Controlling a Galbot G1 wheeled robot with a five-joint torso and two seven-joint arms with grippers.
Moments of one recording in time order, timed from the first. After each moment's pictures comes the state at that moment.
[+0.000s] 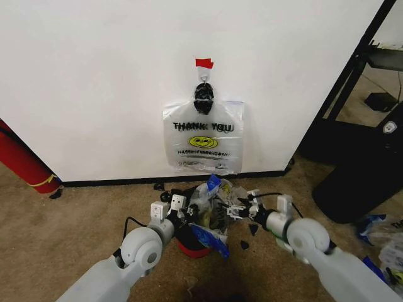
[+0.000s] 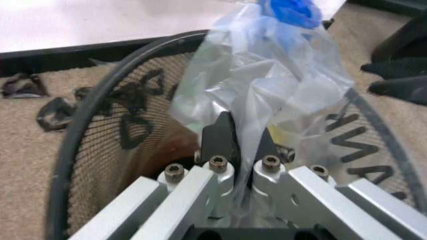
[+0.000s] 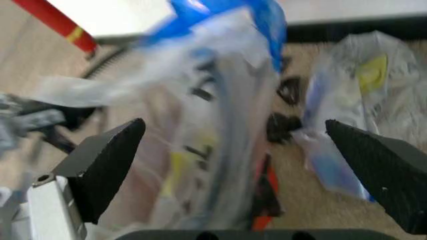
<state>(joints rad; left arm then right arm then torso) 1.06 -0.98 0.03 -1.99 -0.86 0.50 -0.36 -0.98 0.93 0.11 1.77 0.97 -0.62 -0.12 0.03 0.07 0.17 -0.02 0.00</state>
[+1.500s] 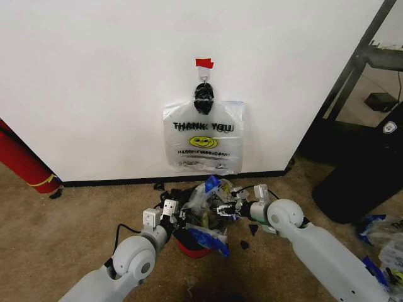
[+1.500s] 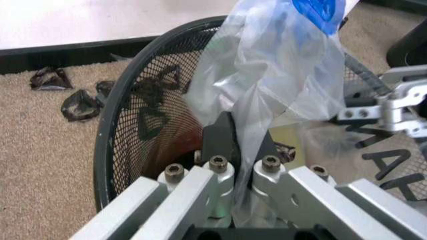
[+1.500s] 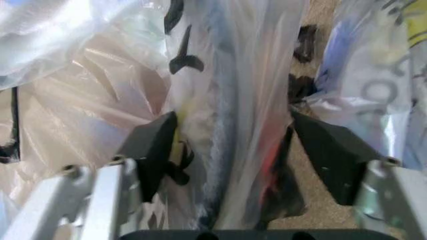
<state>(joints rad) 1.14 -0.97 -0.01 -2.02 -0.81 0.46 -0.36 -0.84 1.00 -0.04 1.65 0.96 -0.73 -0.07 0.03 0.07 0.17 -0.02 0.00</state>
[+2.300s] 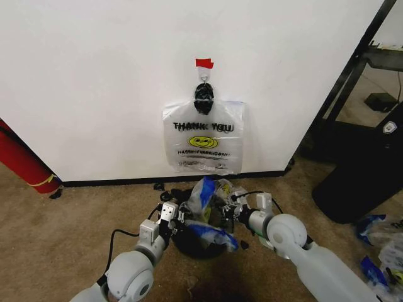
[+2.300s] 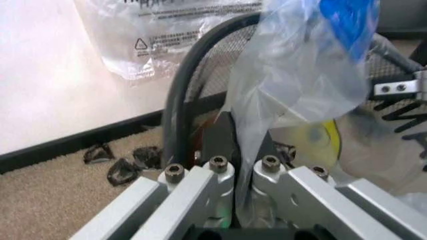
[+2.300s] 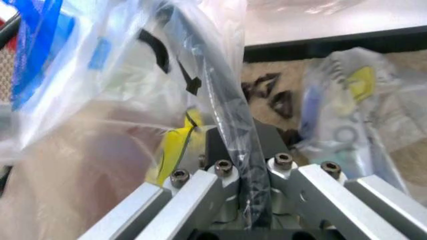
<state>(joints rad) 1.30 -0.96 -0.06 -2.13 -0.47 0.29 -0.29 -1.06 1.01 0.09 1.92 0.98 -0.53 0.18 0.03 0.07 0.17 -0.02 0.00</state>
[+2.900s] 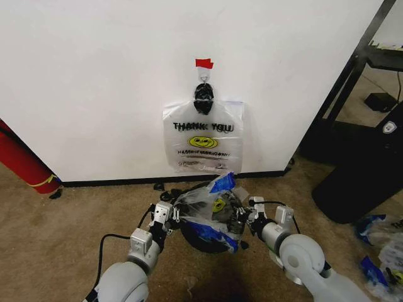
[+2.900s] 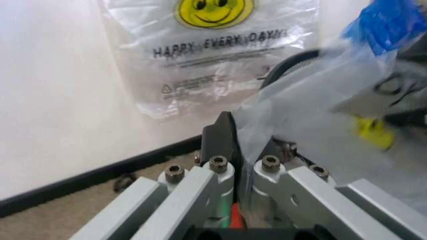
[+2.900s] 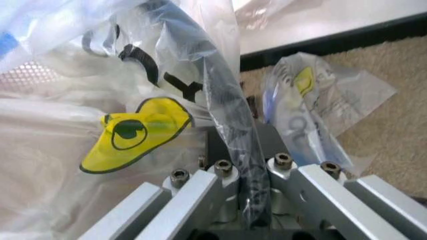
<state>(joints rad) 1.41 -0.96 -0.14 -2.22 -0.32 0.23 -0.30 -1.26 1.01 0.21 2.06 0.98 -0.46 0.28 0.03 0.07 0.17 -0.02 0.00</state>
